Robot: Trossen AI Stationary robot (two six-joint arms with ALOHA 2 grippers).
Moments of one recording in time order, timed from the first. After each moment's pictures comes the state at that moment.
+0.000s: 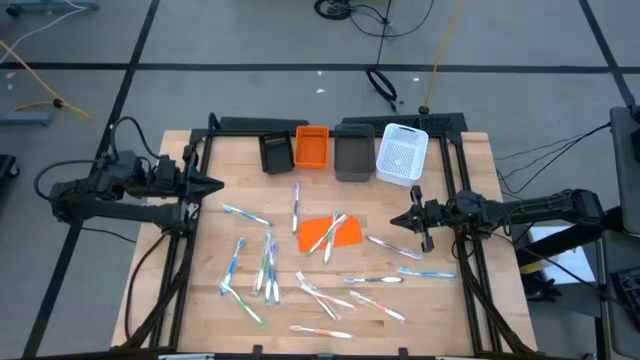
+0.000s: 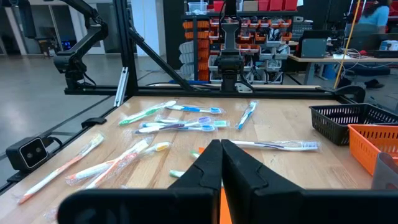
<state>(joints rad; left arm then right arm) 0.00 0.39 0.78 -0.39 0.00 0.00 0.00 0.48 0.02 0.46 -0.13 0.01</state>
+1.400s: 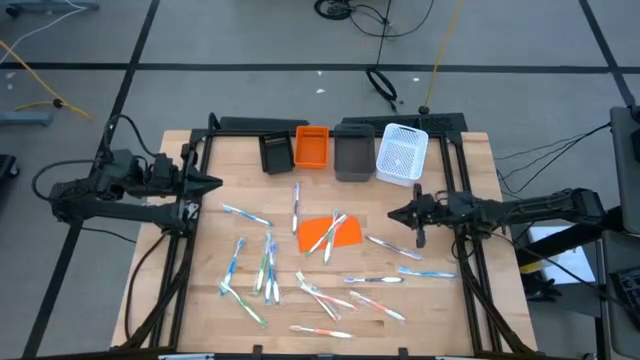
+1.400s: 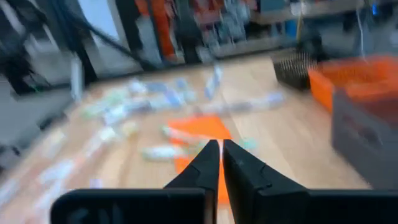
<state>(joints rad) 0.00 0.39 0.78 -0.34 0.00 0.00 0.00 0.53 0.05 0.32 0.03 0.18</state>
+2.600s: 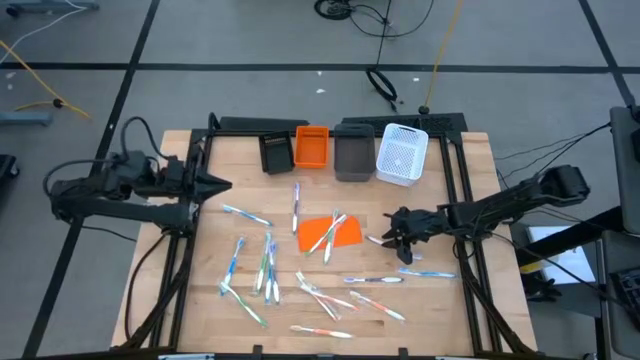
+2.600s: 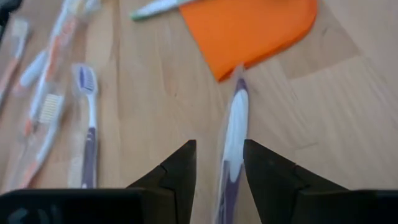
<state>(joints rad) 0.00 0.47 0.78 -0.33 0.00 0.02 0.14 1.13 0.21 0.20 -0.02 0.49</state>
